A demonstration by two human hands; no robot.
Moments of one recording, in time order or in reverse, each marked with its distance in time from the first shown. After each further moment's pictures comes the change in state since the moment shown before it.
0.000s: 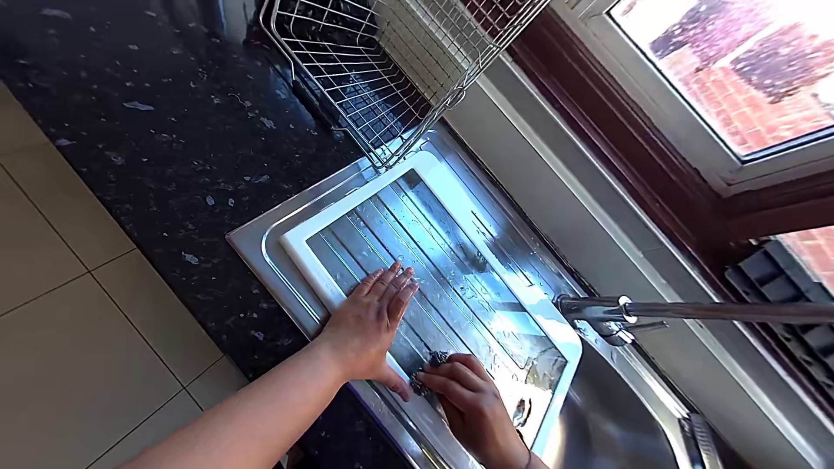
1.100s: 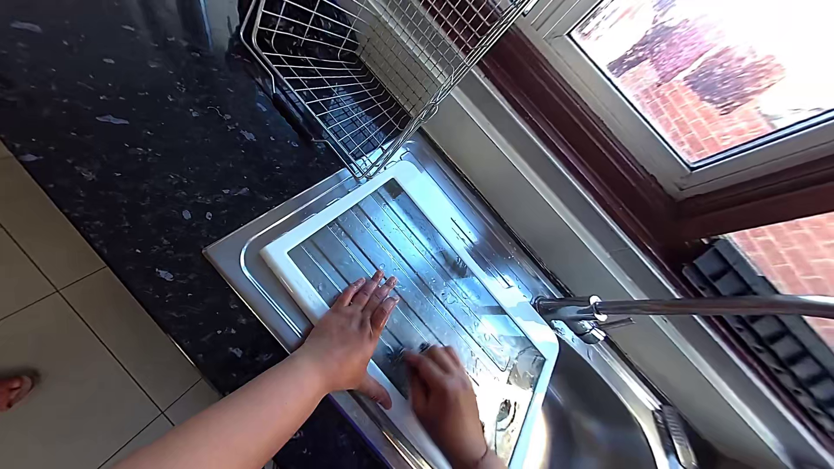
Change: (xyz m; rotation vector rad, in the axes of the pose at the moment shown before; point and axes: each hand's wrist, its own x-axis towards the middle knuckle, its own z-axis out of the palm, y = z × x) left_hand 0.007 0.004 -0.015 0.017 -0.260 -0.020; right_hand 0.030 -0.021 0.010 -0.267 0.132 0.318
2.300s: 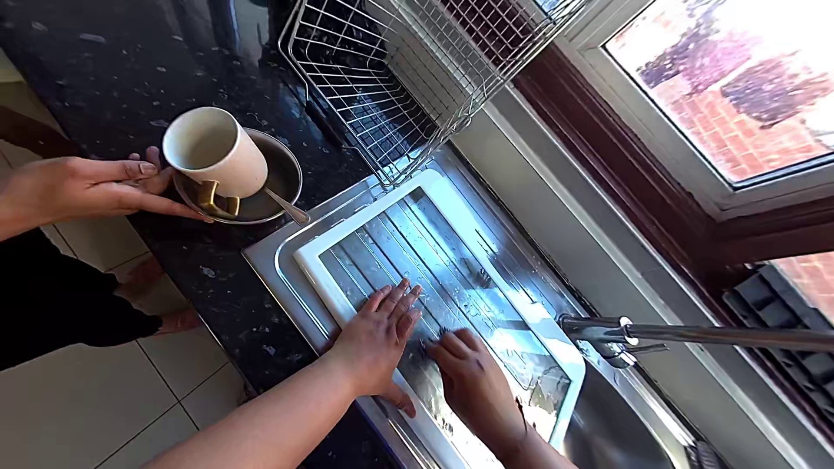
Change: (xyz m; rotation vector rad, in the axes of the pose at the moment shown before) left_hand -0.002 -0.001 -0.003 -0.048 -0.056 0.015; right_hand 0.046 0.008 -0.006 -0.041 -0.189 -0.330
